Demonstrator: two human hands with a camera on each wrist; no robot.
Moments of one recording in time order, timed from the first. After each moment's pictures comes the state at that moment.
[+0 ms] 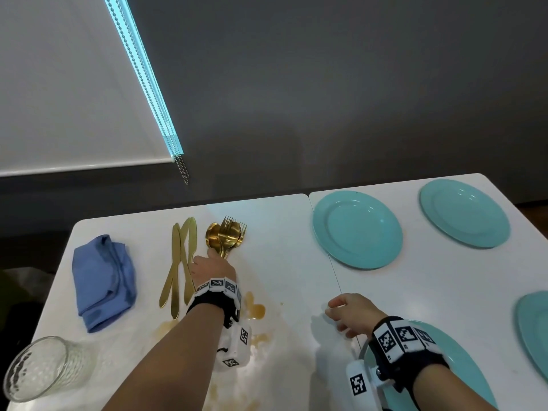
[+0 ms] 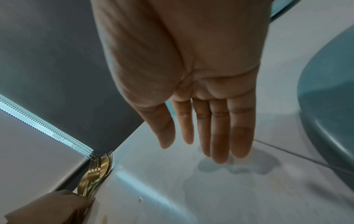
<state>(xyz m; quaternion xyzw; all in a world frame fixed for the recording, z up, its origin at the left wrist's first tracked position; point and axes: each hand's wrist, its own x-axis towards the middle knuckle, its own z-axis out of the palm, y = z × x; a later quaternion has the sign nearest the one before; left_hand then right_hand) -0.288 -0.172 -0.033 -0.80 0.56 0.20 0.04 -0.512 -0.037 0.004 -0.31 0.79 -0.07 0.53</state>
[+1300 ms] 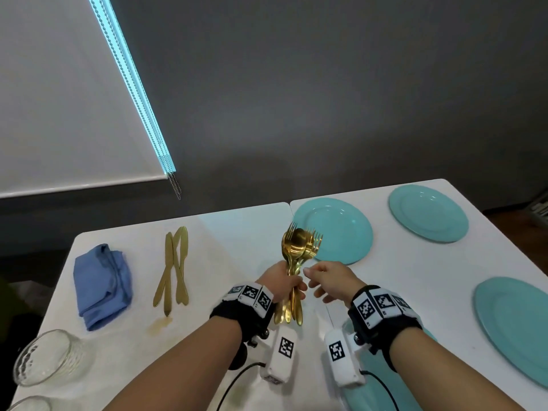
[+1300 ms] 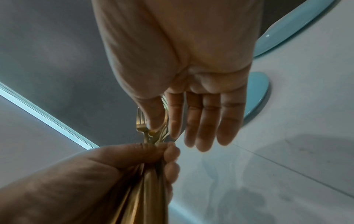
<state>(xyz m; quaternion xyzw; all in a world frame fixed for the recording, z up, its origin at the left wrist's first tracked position) -0.383 -0.086 0.048 -0.50 0.57 0.65 -0.07 -0.513 -0.033 0.069 -0.36 0.76 -0.22 0.50</state>
